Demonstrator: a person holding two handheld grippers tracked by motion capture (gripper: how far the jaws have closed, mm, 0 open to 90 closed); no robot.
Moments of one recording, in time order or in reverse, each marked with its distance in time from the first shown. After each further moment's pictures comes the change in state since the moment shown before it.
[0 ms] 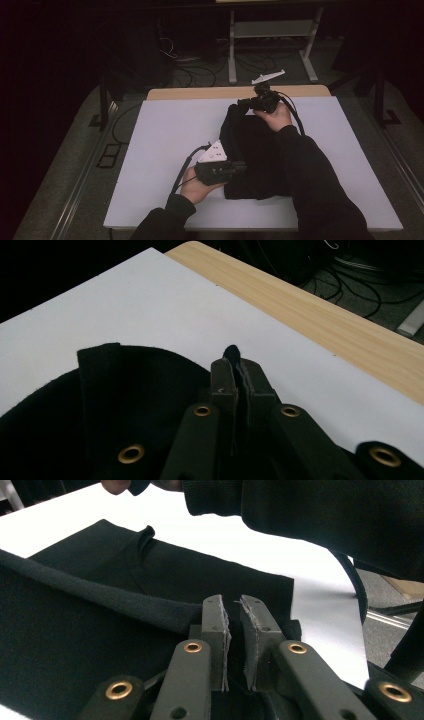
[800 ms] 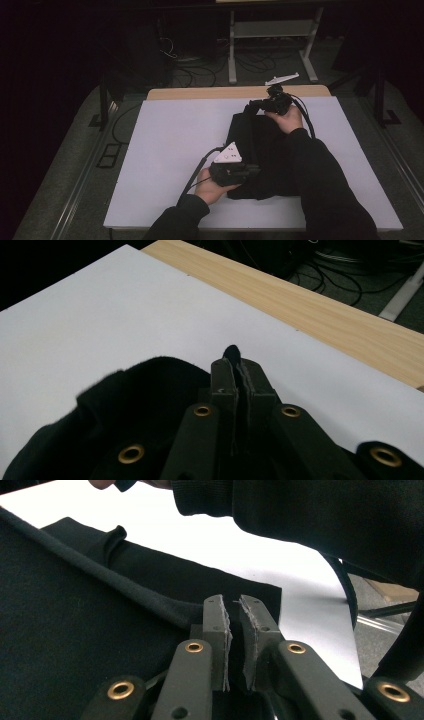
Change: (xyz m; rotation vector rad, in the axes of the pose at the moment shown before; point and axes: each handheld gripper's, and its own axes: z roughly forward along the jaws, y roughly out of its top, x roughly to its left) left arm -0.007 0.002 0.035 0.003 -0.058 -0.020; right arm -0.026 -0.022 -0.017 -0.009 -0.042 0.055
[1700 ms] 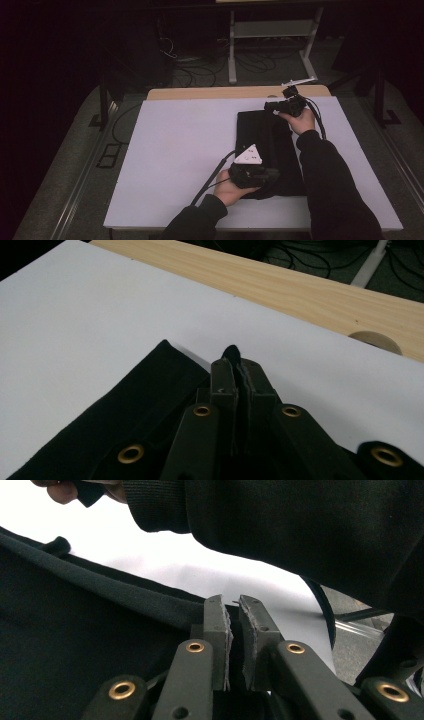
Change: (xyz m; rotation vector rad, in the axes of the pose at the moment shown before) left arm -0.016 0.012 0.045 -0.008 -0.093 -0.020; right arm -0.046 -0.028 -0.011 0.016 -0.078 0.108
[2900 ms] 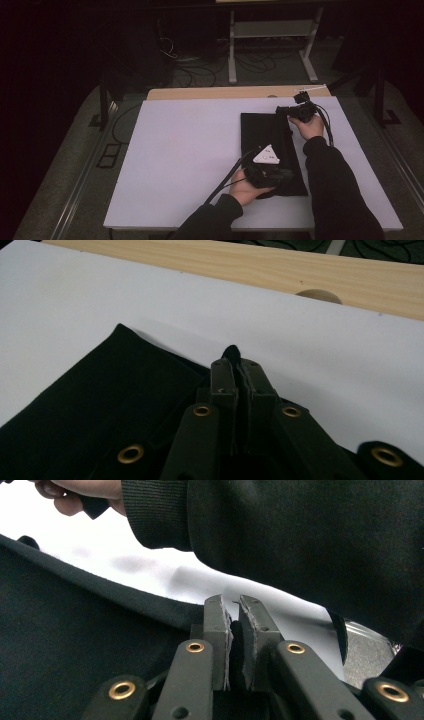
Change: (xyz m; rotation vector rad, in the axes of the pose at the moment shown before) left arm -0.005 0.010 0.038 0.038 0.005 -0.009; right arm -0.030 -0.030 -0.008 -0.001 -0.077 0.102
